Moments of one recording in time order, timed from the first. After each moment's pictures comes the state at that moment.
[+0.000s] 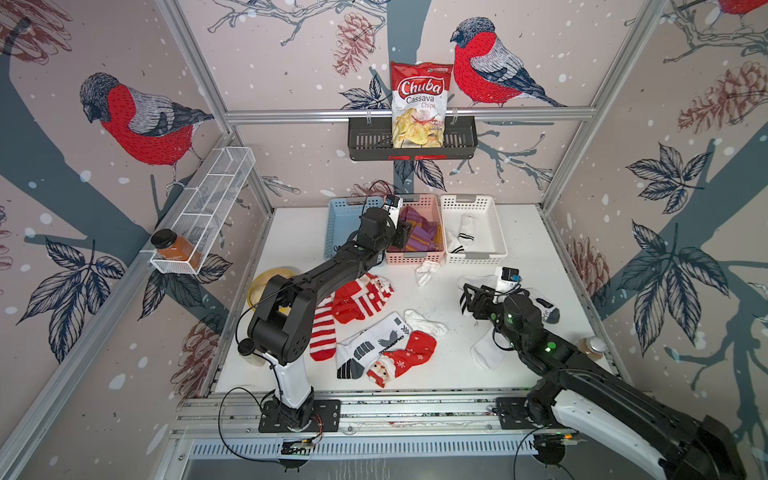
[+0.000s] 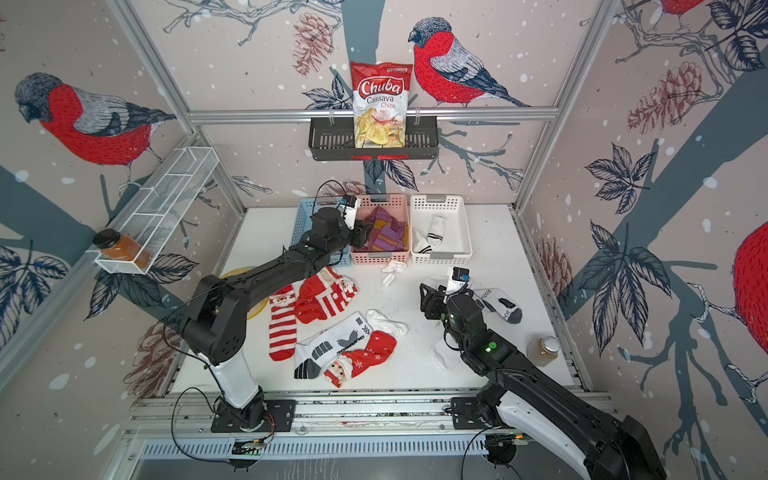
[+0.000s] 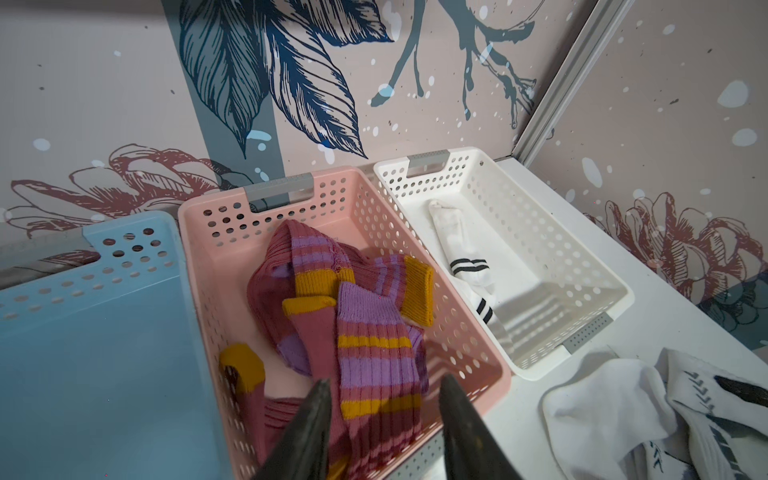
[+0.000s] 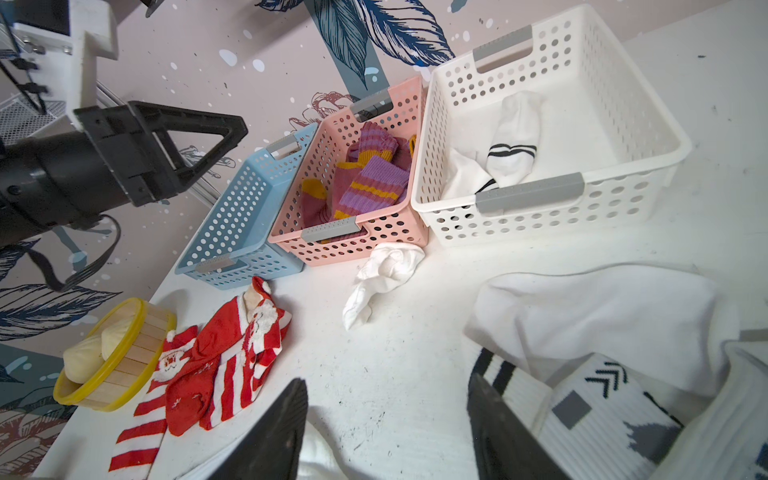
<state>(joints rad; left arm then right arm) -0.50 1.76 1.26 0.15 0.13 -0.15 0.71 0.77 0.38 0.04 0.27 0.55</state>
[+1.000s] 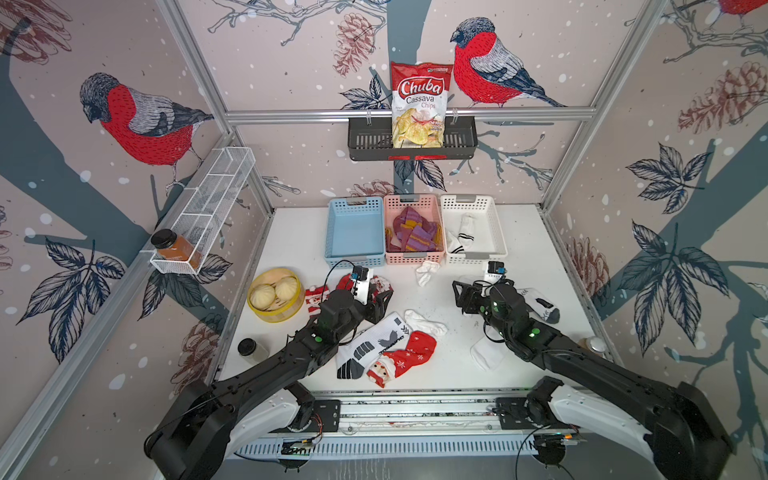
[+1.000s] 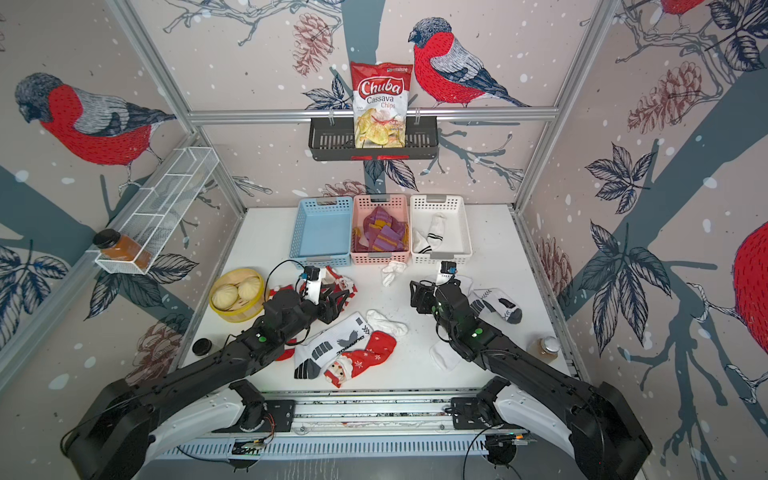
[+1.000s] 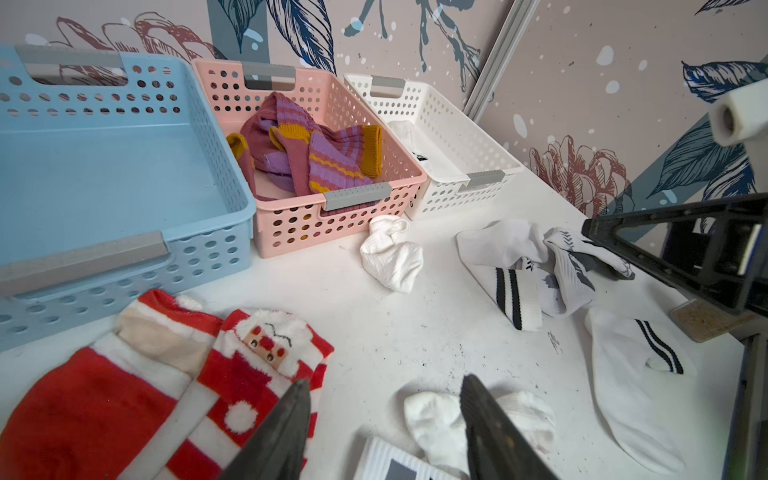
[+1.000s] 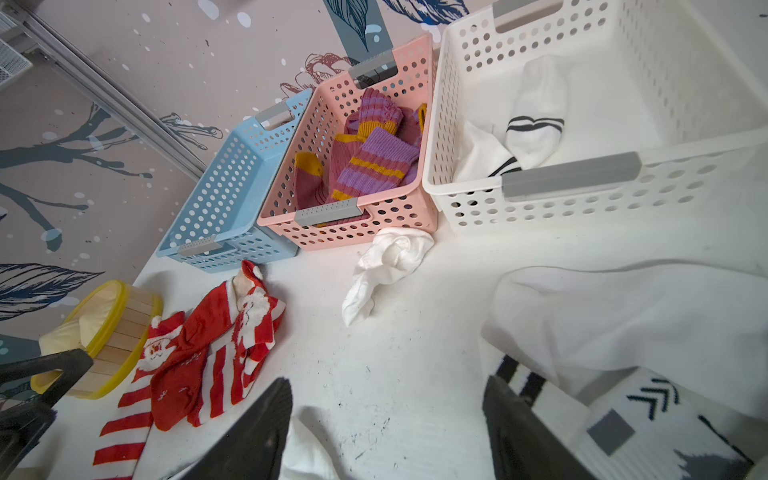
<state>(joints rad) -0.65 0.99 0.37 0.33 0.05 -0.28 0.70 1.01 0.46 0.12 0.21 0.55</state>
